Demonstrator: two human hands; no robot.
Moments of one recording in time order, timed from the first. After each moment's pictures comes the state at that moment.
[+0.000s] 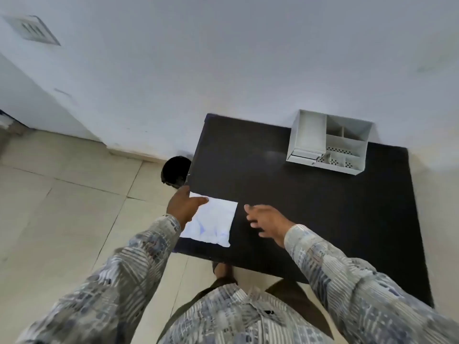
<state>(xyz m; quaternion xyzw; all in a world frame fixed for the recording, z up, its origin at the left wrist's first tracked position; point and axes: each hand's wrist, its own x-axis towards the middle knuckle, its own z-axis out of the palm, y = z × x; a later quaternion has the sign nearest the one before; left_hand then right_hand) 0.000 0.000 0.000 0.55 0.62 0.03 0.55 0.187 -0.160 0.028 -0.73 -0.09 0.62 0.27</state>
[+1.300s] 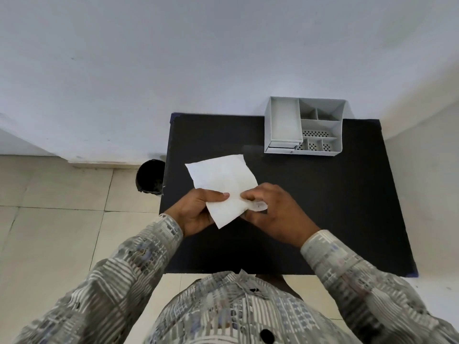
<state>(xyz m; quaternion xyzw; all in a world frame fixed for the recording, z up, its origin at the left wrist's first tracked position) 0.090 0.006 0.044 0.29 0.38 -0.05 0.88 0.231 -0.170 0.101 -0.81 -0.41 0.35 0.23</state>
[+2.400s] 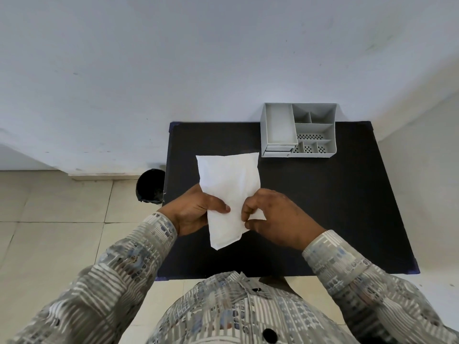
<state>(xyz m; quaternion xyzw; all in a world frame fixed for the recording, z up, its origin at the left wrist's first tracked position) 0.085 0.010 0.093 0.46 0.30 -0.10 0.83 0.216 -0.172 0.142 -0.81 -0.43 0.37 0.15</state>
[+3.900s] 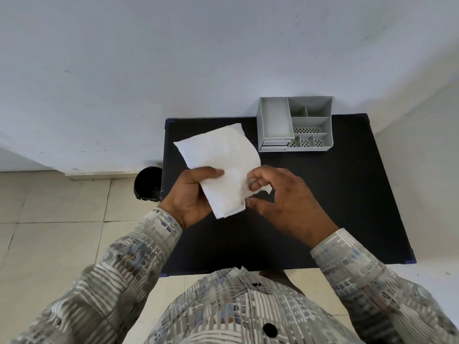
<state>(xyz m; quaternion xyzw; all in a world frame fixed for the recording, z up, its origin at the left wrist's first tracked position) 0.102 0.004 0.106 0.30 0.25 0.02 0.92 0.224 -0.182 0.151 -0.84 -0.38 0.26 0.28</state>
